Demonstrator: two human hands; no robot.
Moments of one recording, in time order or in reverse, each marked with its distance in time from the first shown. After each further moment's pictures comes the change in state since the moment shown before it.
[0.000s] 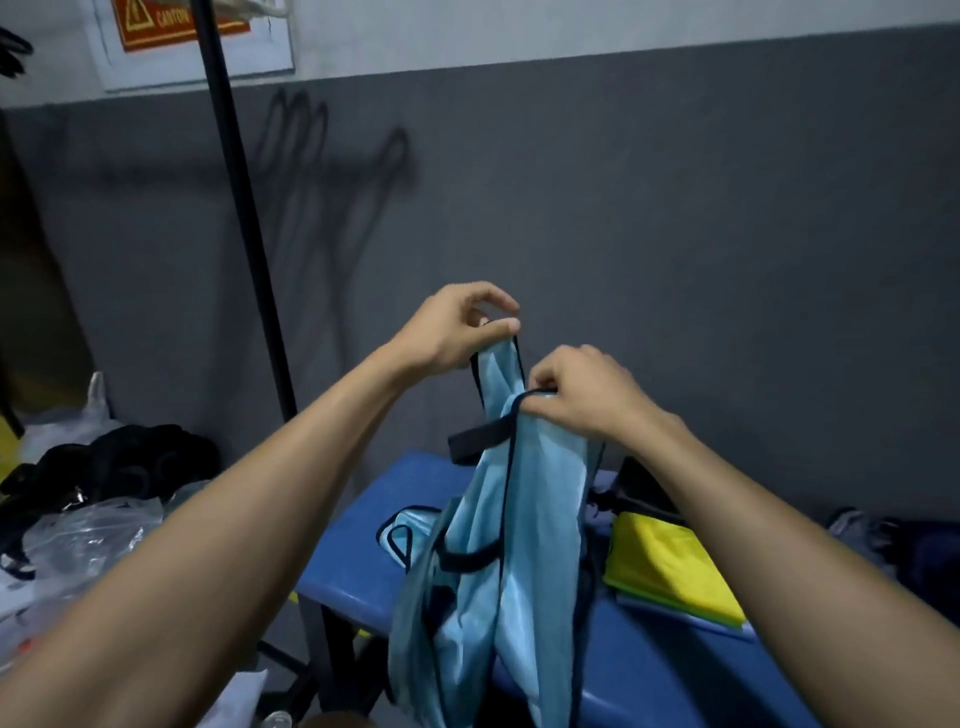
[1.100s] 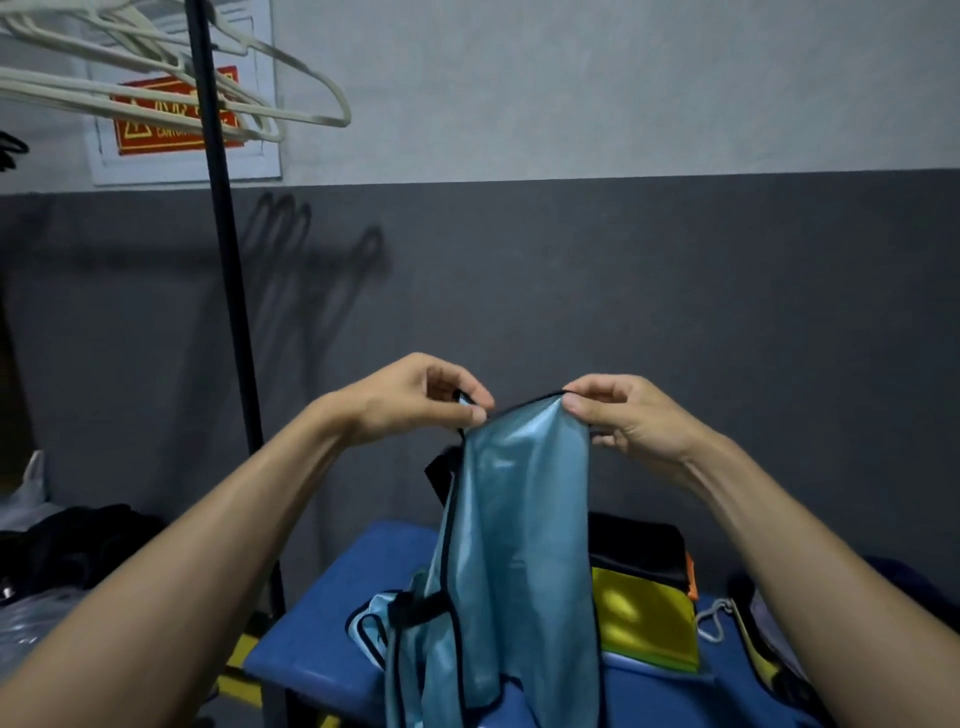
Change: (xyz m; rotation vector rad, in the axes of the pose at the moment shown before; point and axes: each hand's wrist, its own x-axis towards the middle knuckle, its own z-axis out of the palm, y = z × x) left_hand -0.037 0.055 -0.043 -0.126 -0.358 0.051; right_hand -0.064 0.011 -0.085 1.089 0.039 0.170
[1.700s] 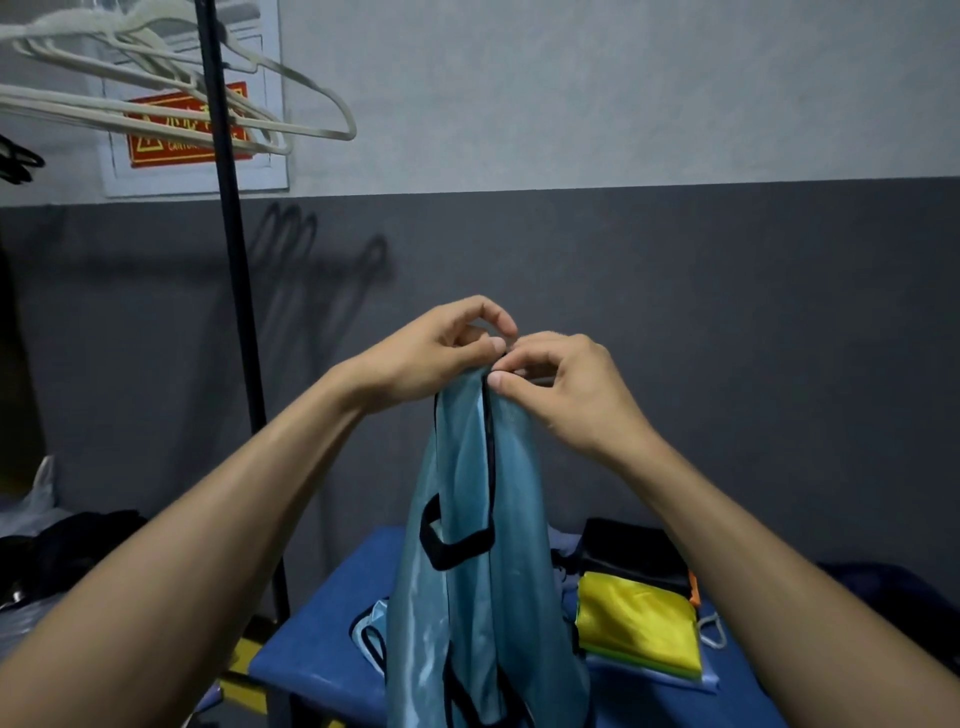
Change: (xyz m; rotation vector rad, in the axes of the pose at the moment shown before) left_hand 0.008 0.055 0.000 0.061 0.117 0.176; right_hand 0.002 -0.039 0.064 -0.571 0.255 -0.520
